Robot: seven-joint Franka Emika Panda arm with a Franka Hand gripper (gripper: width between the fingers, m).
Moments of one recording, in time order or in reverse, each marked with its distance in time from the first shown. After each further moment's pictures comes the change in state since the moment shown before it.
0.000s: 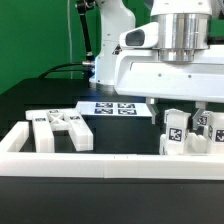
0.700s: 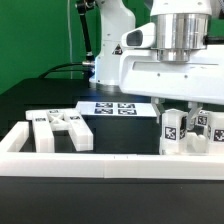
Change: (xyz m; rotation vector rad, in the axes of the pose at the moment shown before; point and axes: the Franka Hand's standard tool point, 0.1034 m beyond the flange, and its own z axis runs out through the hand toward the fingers) arm 0.000 0.000 0.000 0.004 -0.001 0.322
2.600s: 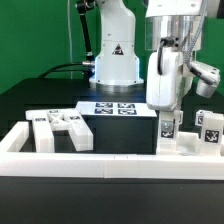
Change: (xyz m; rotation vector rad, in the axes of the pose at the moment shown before) arm -0.002 0.008 0.001 -0.022 -0.011 1.153
